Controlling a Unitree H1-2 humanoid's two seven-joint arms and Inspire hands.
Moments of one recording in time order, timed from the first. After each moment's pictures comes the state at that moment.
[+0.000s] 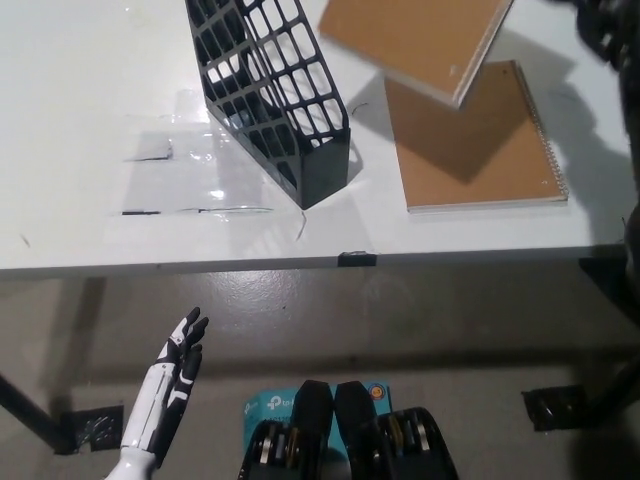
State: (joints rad) left_arm 0.03 0.11 -0.05 0.01 0.18 -0.18 -0.03; right_arm -1.44 -0.22 -0.80 1.34 0.64 0.33 -0.14
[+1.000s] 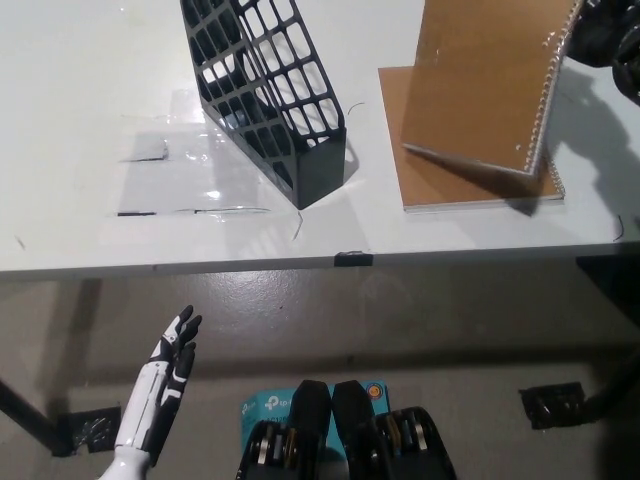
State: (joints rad) left_arm 0.03 0.11 -0.03 0.01 0.18 -0.19 -0.03; right_arm -1.40 -0.33 -0.52 1.42 0.52 0.35 -0.08
